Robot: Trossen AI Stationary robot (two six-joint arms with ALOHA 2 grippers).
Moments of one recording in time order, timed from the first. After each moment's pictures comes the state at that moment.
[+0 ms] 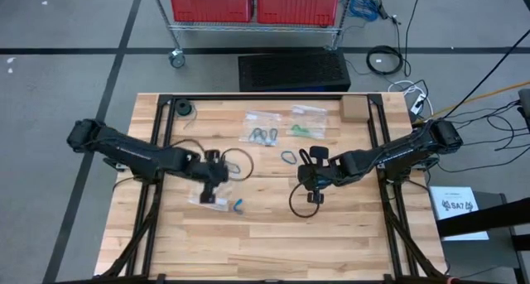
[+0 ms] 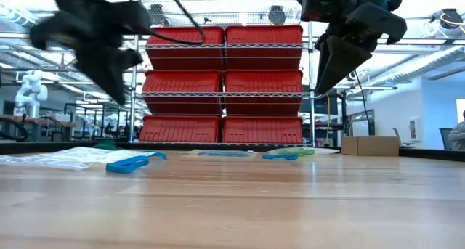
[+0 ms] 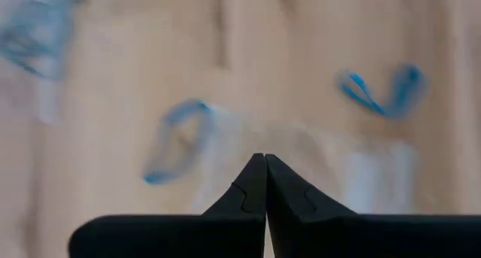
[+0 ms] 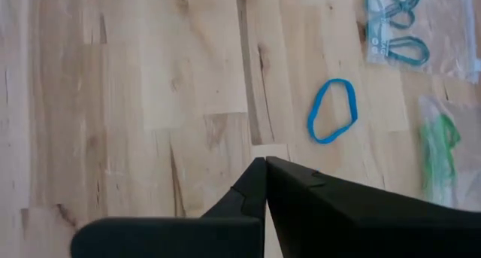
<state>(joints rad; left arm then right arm) -0.17 1.25 0.78 -0.61 -0.16 -0.06 0.25 1.46 1.02 -0.68 0.34 0.24</state>
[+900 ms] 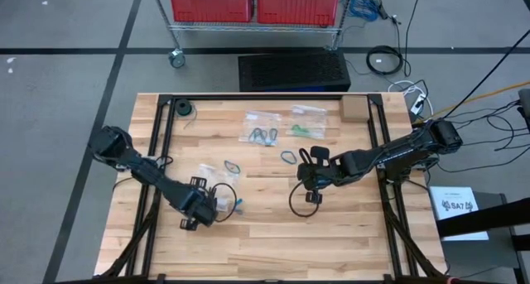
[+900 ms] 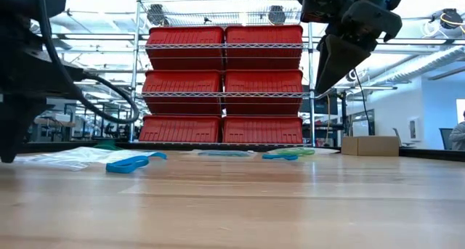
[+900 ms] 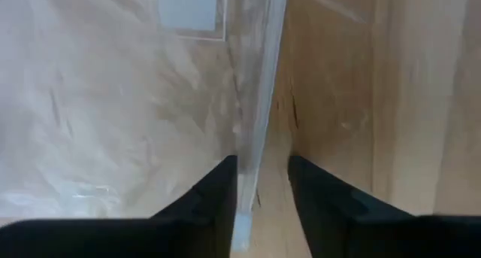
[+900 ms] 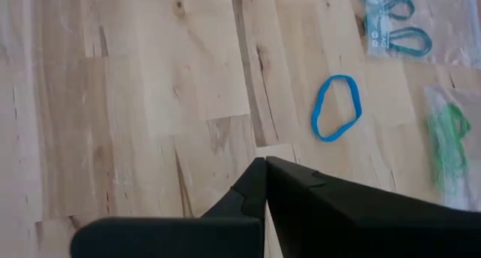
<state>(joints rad) -0.57 1.55 0.78 -0.85 -0.06 -0.40 0.25 1.46 1.02 -0.67 0.34 0.31</state>
